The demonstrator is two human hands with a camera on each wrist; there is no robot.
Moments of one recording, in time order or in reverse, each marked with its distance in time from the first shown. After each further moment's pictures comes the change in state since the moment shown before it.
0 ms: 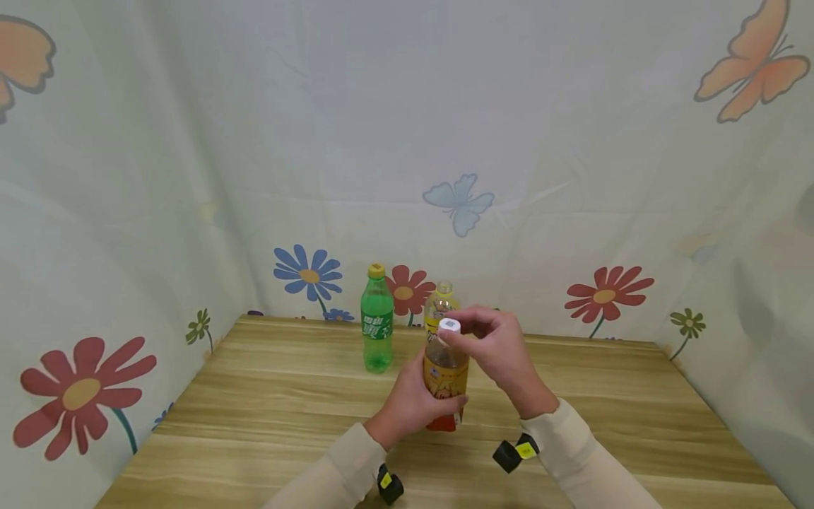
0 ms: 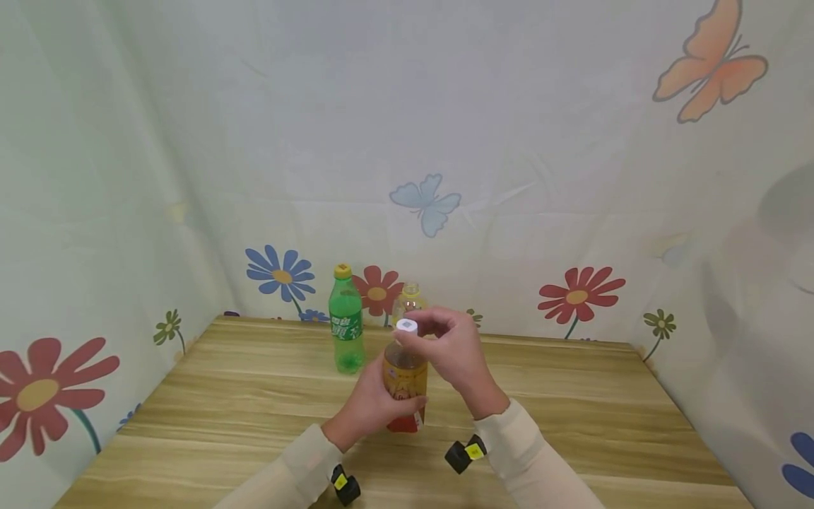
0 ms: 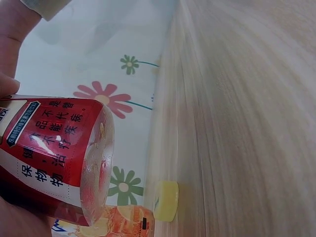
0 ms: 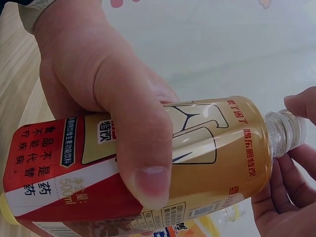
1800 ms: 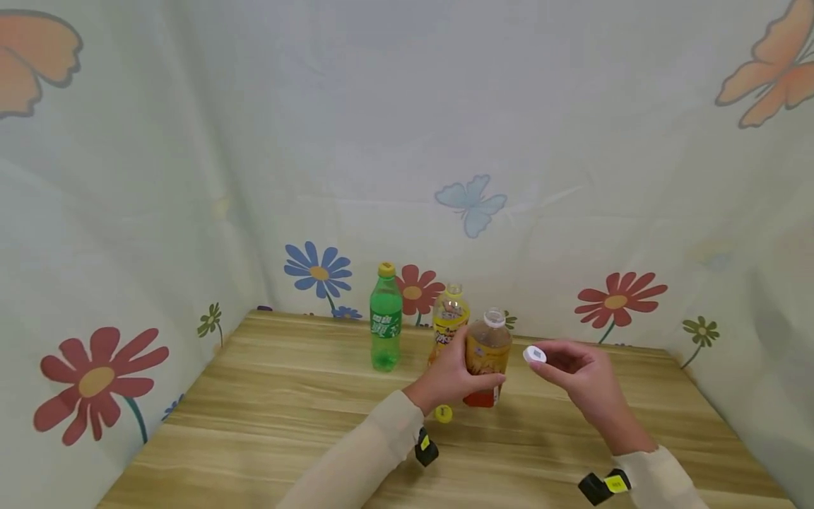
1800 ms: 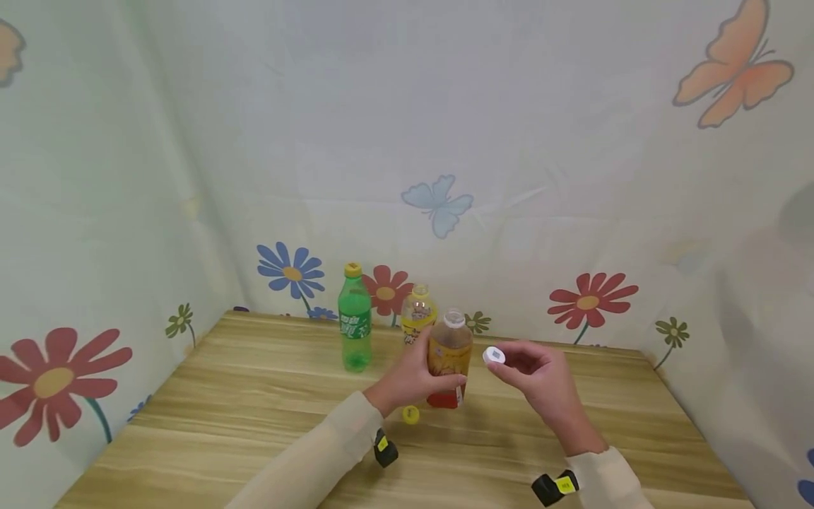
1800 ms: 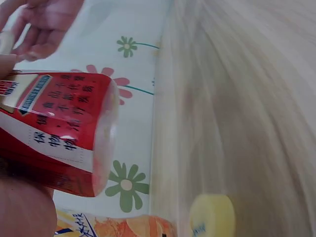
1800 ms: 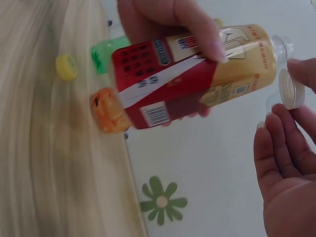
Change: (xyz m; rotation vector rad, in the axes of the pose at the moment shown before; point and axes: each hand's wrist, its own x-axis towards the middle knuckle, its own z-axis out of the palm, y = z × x) left_hand 0.055 -0.003 0.022 -0.064 -0.126 -0.030; right_hand -0.049 0.062 -0.092 -0.121 0.060 0.022
